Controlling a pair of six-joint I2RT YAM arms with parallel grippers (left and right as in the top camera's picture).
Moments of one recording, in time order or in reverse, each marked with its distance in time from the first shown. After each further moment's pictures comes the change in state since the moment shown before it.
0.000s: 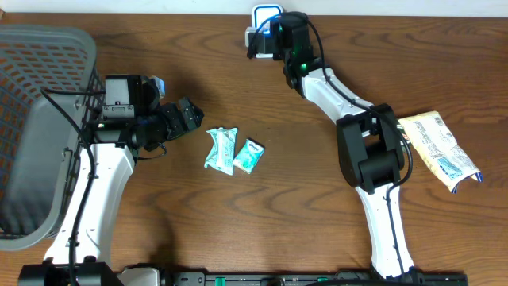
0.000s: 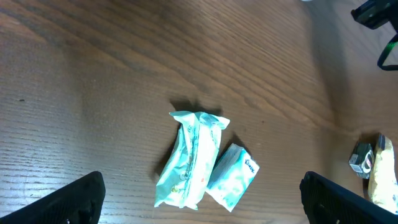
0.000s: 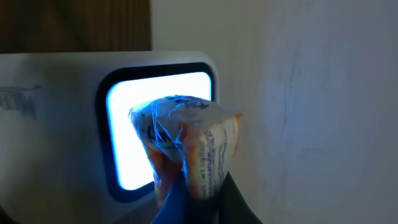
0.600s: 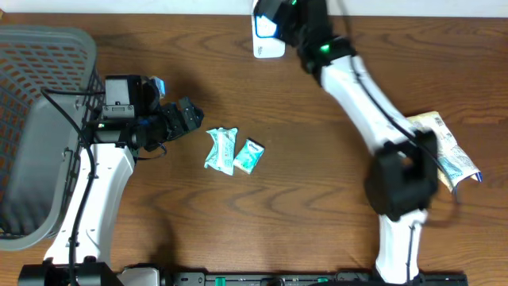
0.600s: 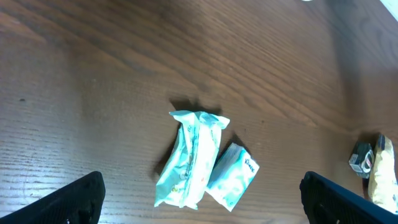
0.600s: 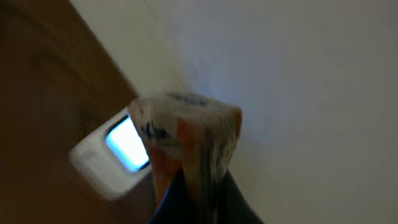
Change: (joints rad) left arm 0.000 0.000 0.000 0.003 0.000 0.000; right arm 0.002 -0.391 0.004 -0.466 -0.083 0.723
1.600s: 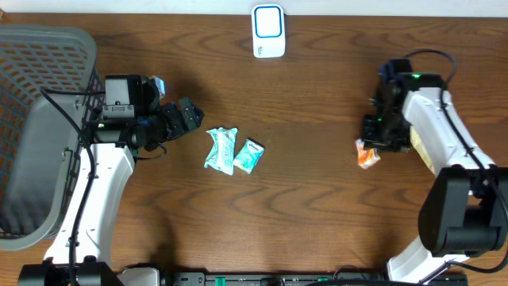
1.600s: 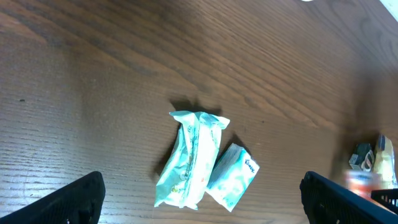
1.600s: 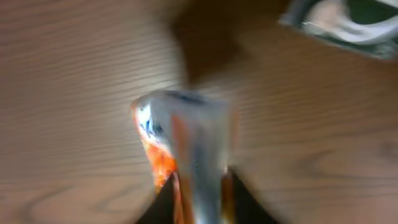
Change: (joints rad) left arm 0.000 0.000 0.000 -0.003 0.000 0.000; right arm -0.368 -0.247 -0.537 -0.885 -0.048 0.917
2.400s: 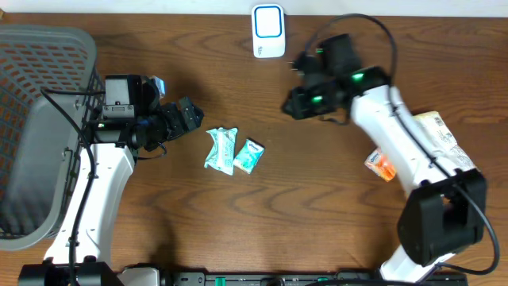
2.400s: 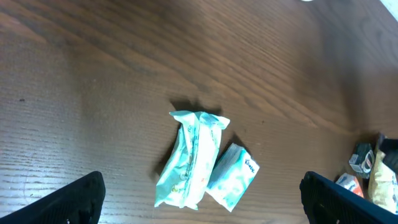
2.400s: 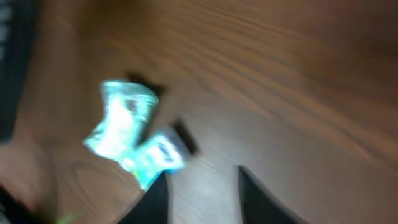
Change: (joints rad) left arm 0.000 0.000 0.000 0.000 0.000 0.000; right arm 0.362 0.004 0.124 0.424 -0.402 -0.092
